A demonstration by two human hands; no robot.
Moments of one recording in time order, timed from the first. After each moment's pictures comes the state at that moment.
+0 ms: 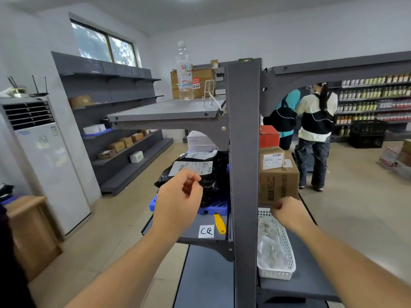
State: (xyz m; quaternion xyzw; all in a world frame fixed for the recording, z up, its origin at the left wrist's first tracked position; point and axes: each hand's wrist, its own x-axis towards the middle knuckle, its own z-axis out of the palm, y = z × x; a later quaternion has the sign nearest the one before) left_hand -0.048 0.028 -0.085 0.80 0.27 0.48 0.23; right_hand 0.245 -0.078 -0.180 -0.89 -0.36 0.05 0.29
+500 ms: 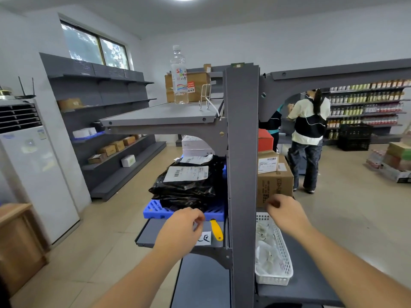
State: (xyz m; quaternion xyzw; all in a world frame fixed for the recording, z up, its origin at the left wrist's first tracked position) left_hand -0.036 0.072 -0.157 0.92 0.30 0.24 0.10; right_hand 0.214 -0.084 -0.152 -0.84 -0.38 0.04 0.39
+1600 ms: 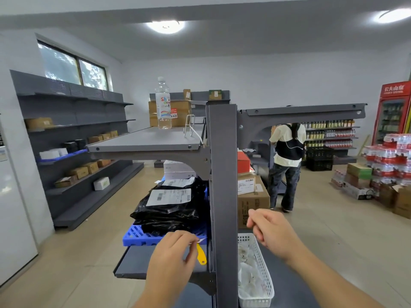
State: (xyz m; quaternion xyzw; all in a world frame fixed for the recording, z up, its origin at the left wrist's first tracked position) left_hand -0.040 0.038 -0.165 0.87 0.16 0.46 0.07; right_hand 0.152 -0.141 -0.095 -0.71 -0.39 0.14 0.57
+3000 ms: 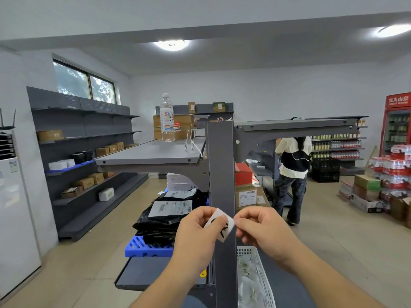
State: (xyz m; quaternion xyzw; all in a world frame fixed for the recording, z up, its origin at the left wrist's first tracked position) left_hand -0.014 -0.041 -0.048 0.71 0.23 0.42 0.52; right_hand 0.118 -0.151 -0.038 -0.64 -0.44 0.20 0.59
